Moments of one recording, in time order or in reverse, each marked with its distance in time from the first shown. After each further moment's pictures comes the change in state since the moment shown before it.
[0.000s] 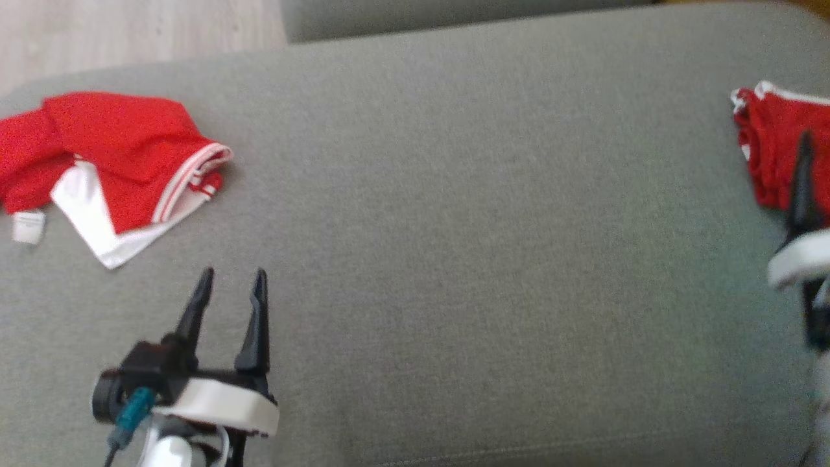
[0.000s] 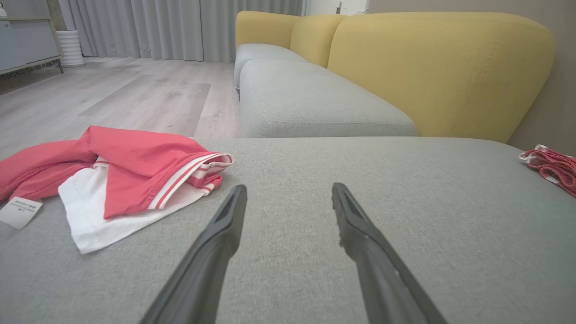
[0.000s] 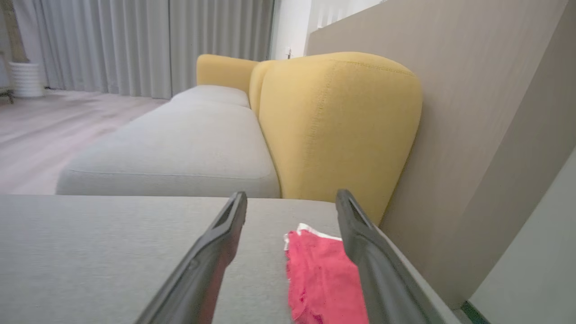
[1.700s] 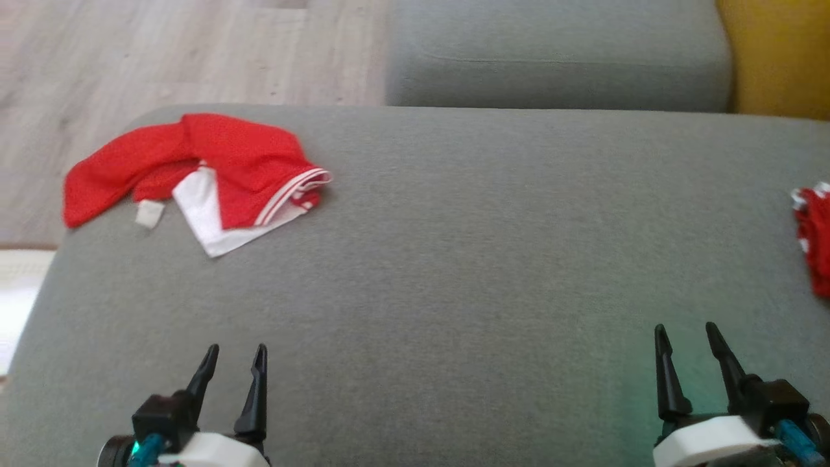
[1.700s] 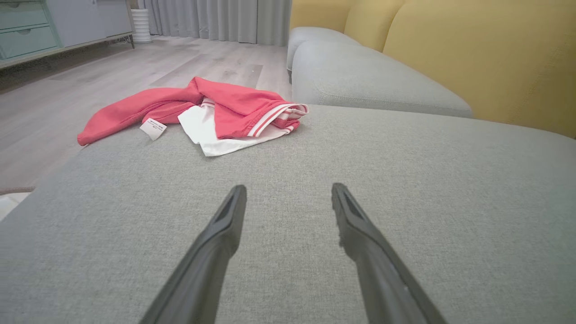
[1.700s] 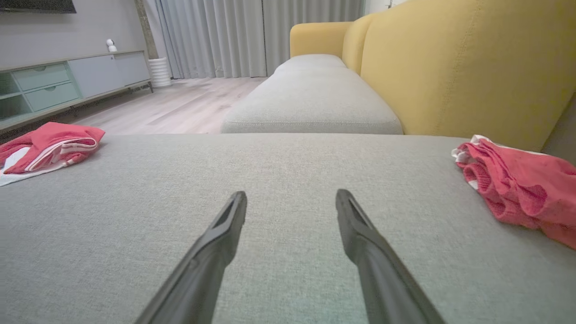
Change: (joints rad) left arm 0.106 -0.009 0.041 0.152 0.028 -0.045 0.000; right arm 0.528 0.238 0.129 -0.260 0.031 0.000 -0.010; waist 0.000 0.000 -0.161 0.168
